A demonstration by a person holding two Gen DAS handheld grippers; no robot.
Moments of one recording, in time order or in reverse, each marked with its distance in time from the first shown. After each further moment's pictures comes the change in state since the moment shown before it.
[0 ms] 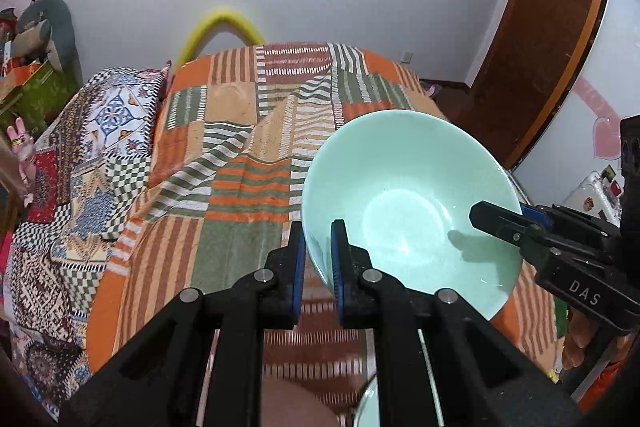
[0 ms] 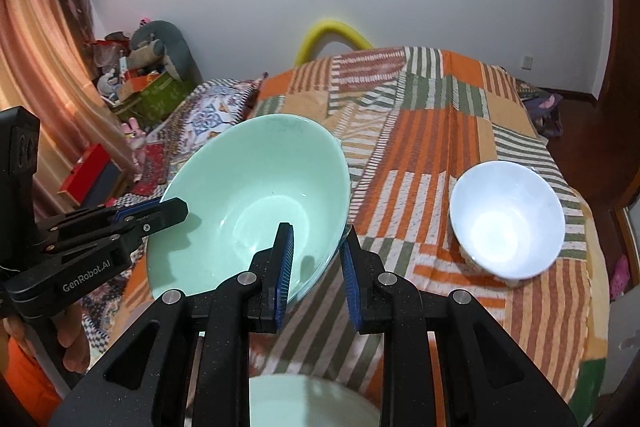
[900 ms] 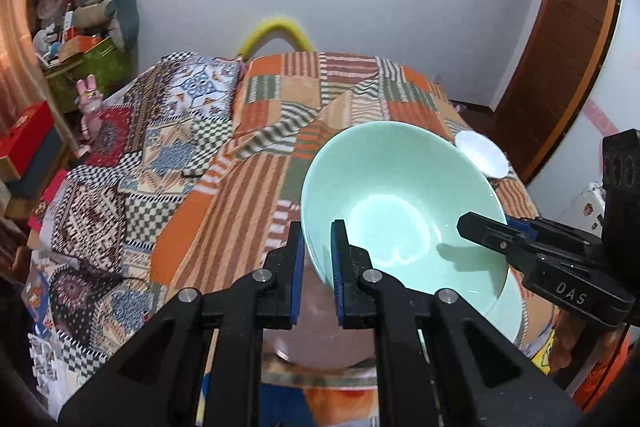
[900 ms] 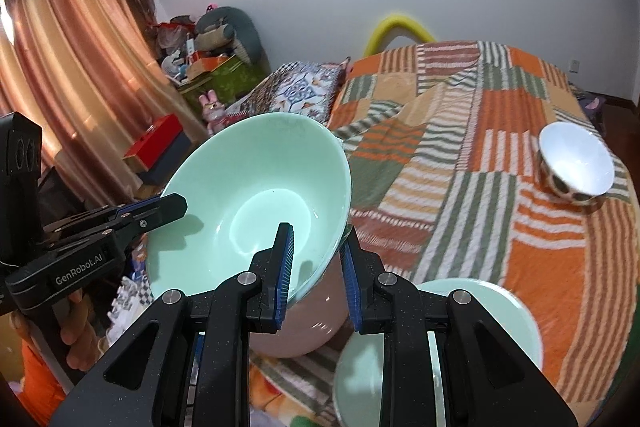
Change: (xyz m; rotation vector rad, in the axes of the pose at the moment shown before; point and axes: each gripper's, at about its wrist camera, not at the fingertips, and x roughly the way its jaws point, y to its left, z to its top) left arm -0.135 0.058 -0.111 -0.103 -0.061 0.106; right arm -0.026 0.098 -0.074 -0.061 0.009 0.184
